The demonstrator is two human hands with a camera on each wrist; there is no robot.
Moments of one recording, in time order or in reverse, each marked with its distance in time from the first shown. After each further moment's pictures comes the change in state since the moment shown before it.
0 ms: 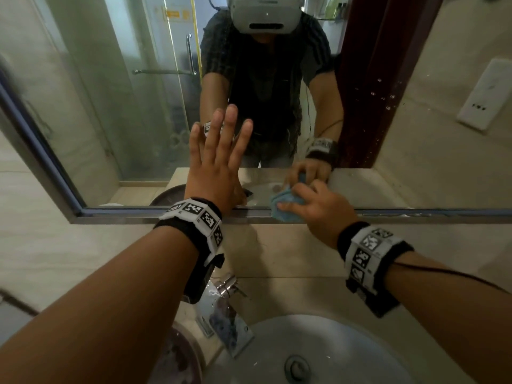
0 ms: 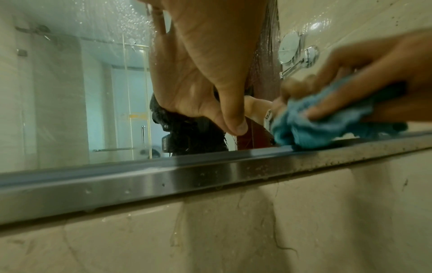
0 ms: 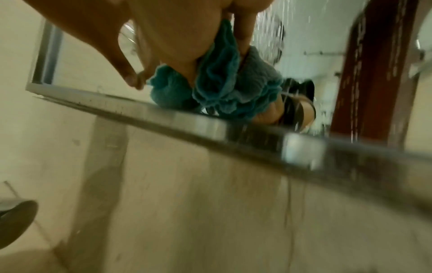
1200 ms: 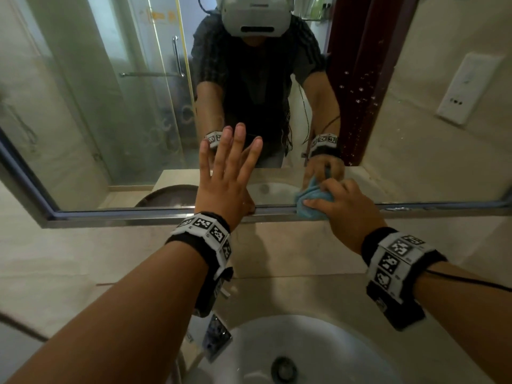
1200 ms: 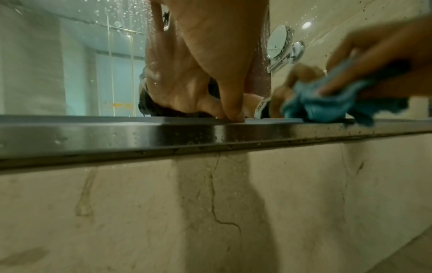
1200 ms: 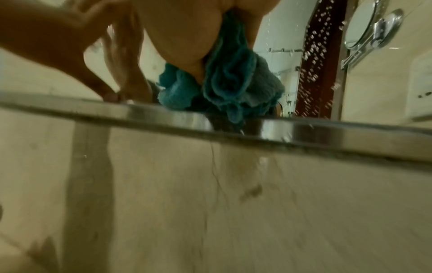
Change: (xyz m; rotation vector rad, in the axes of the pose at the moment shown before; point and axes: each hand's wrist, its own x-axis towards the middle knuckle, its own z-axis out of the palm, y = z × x) left_hand -0.008 0.055 0.008 -0.055 0.013 0.049; right_hand -0.054 0.041 -0.018 -0.024 -0.005 0.226
